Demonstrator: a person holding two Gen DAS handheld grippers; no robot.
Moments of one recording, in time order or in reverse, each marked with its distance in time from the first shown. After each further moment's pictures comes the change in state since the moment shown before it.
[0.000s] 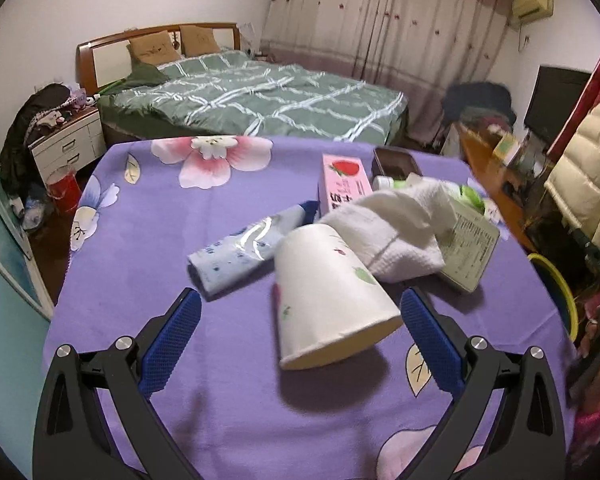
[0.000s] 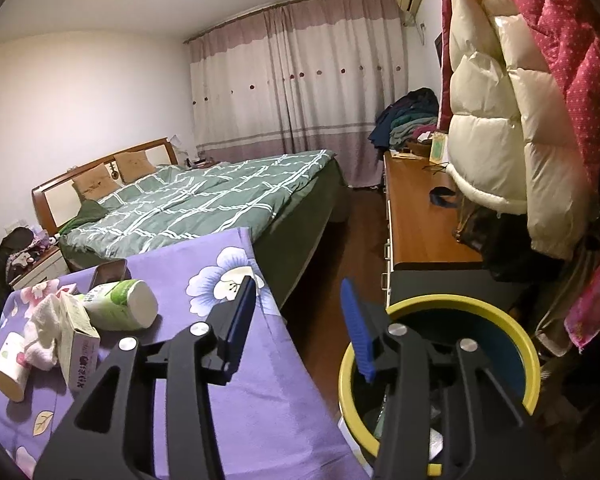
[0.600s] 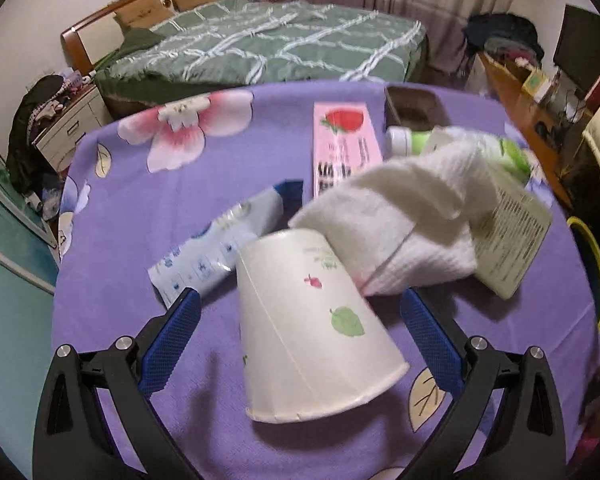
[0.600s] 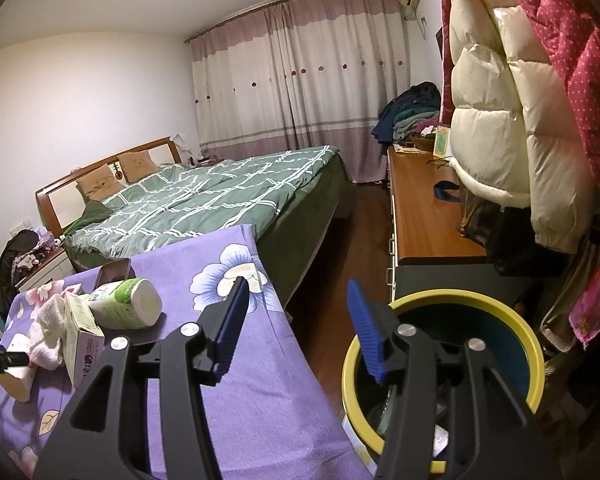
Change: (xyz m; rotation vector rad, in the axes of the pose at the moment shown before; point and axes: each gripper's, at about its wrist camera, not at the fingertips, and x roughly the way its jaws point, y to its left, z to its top) left arm 0.066 -0.037 0.034 0.077 0.272 0.111; right arm 0.003 -0.006 0.001 0.013 0.018 0.018
